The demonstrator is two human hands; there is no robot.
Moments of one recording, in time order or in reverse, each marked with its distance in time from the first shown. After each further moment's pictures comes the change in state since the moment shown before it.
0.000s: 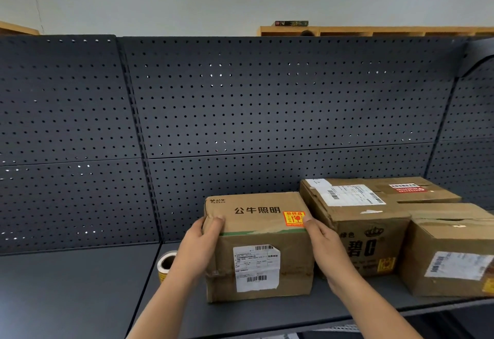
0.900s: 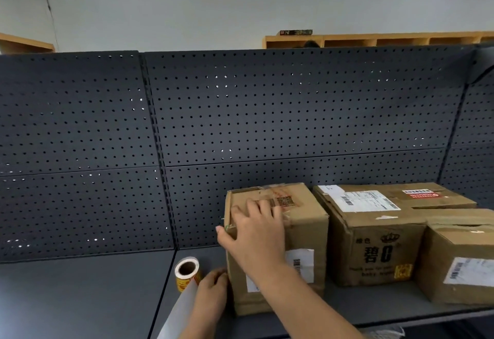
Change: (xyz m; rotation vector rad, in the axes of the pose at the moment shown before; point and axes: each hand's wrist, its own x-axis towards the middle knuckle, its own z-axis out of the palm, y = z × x) left_hand -0.023 -0.066 0.001 0.086 0.044 -0.213; right_hand -0.030 -0.056 0.151 -1.269 0.079 -0.632
